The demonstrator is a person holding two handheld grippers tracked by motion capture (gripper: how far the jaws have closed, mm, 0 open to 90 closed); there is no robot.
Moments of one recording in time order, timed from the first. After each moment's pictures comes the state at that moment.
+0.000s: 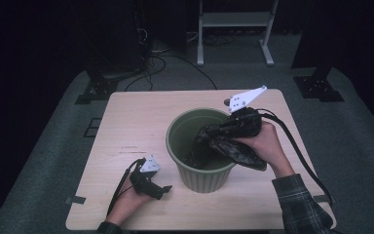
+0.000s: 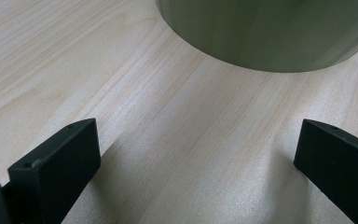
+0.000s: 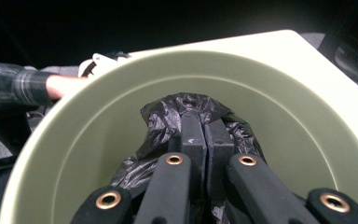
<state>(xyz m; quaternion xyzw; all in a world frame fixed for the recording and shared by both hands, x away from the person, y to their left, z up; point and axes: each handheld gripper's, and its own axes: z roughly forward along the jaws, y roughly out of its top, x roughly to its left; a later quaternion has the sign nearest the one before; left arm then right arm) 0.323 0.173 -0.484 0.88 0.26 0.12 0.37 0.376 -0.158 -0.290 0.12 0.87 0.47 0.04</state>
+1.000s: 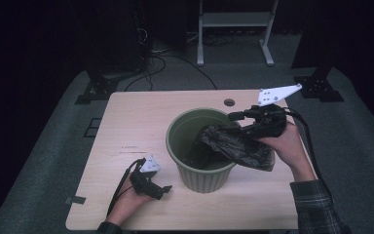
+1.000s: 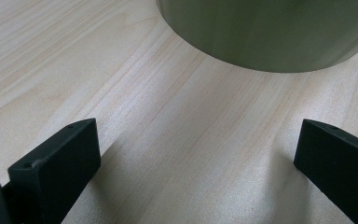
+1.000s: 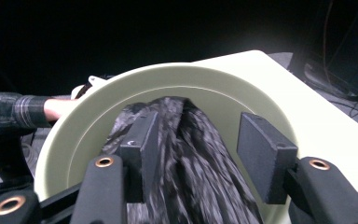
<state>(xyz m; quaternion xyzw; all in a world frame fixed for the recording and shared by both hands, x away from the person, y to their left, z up) 0.323 0.173 -0.484 0.88 0.27 0.12 0.37 0.363 -0.214 -0.275 0.16 0.83 0.53 0.06</state>
